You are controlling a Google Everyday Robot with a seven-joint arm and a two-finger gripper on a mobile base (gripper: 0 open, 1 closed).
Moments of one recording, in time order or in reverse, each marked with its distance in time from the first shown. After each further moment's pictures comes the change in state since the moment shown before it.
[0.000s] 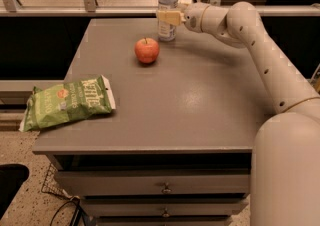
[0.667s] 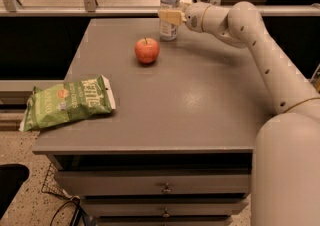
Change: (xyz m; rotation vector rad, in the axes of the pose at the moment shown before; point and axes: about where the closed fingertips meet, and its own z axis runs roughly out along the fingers) arm -0.001 -0.003 -0.003 0.005 -0.003 -0.002
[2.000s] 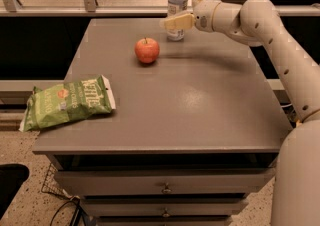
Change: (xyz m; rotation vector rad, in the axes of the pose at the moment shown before) arm -0.012 0.014 -0.038 -0.004 0.043 -0.079
